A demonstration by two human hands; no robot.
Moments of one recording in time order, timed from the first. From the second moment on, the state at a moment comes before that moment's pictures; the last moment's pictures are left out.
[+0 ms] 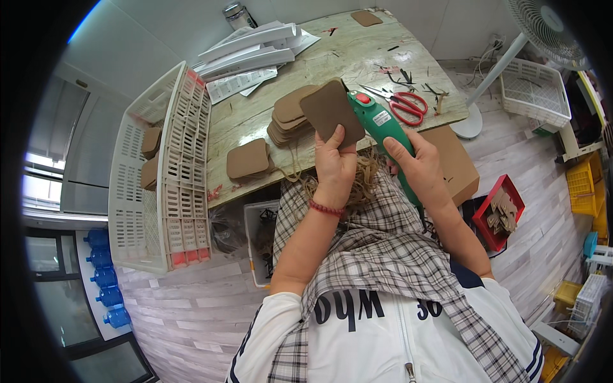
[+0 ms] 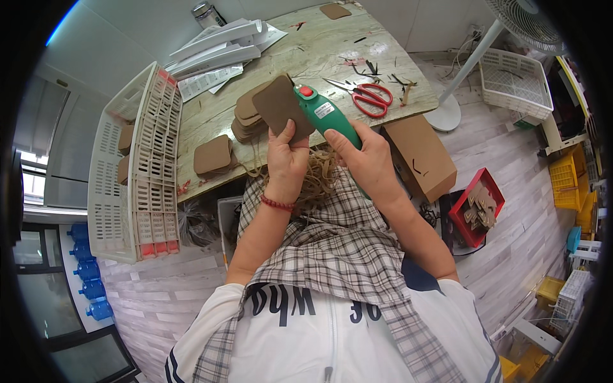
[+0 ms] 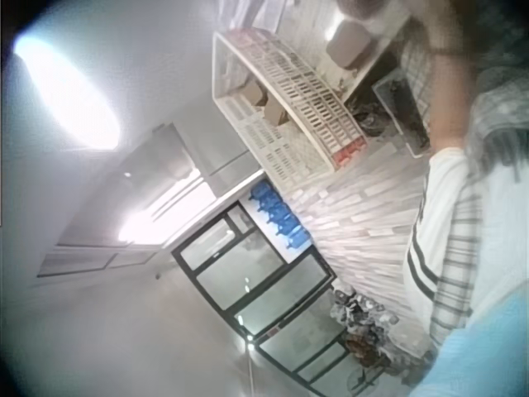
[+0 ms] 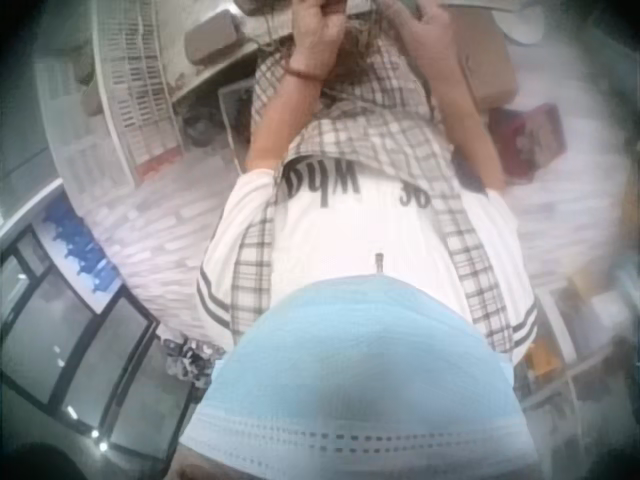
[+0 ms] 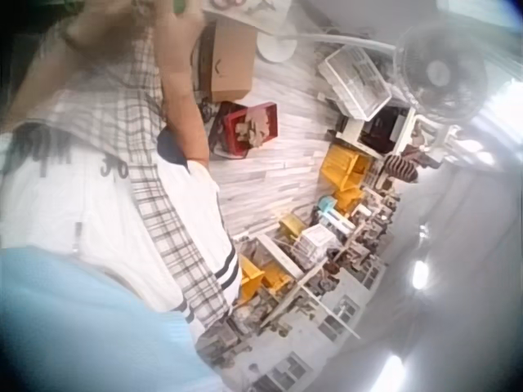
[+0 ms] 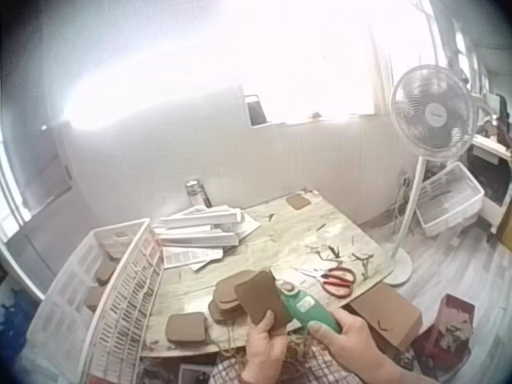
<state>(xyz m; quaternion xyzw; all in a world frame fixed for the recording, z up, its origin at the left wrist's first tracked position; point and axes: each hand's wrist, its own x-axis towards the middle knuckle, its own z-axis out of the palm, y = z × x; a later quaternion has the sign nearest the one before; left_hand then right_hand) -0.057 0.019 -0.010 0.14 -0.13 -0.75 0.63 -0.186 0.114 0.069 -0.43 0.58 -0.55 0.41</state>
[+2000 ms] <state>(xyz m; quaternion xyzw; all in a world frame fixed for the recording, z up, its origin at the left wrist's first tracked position) 0.078 0.001 0.013 0.36 -0.53 -0.71 0.28 -0.208 0.130 0.066 -0.51 0.56 -0.31 0.57</state>
